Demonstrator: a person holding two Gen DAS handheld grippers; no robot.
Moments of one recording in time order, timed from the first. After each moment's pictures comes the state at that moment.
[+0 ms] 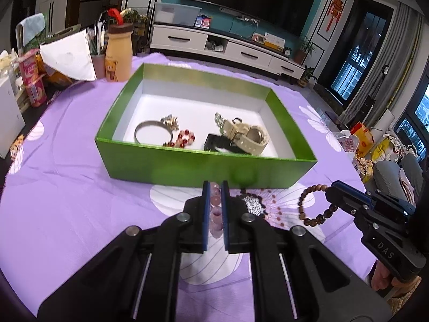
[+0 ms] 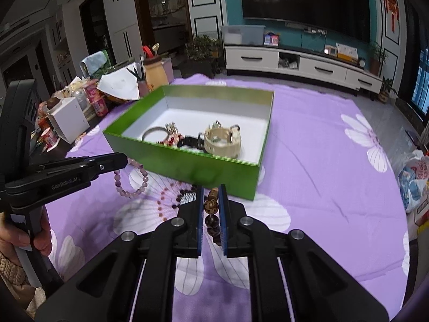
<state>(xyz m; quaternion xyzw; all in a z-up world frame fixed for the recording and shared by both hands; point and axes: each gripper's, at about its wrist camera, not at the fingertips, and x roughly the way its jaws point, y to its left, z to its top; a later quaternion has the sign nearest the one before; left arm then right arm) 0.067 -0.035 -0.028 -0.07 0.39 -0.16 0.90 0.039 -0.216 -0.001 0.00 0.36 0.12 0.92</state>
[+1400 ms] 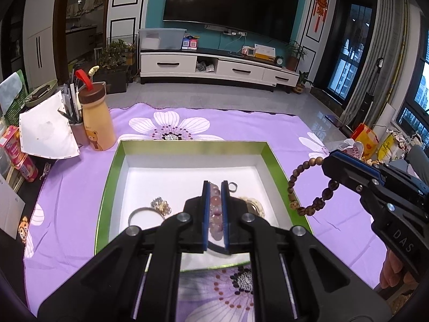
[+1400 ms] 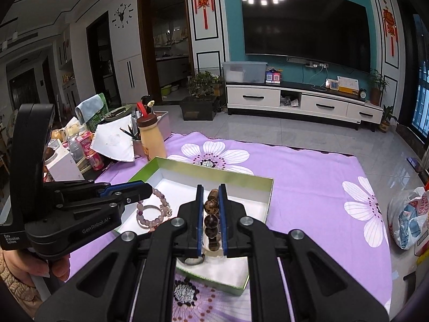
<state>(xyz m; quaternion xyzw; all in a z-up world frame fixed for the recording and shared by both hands) 0.152 -0.068 0.036 -0.02 0.35 -0.17 0.92 0.123 -0.217 0.071 0.01 0.28 0.13 0.95</state>
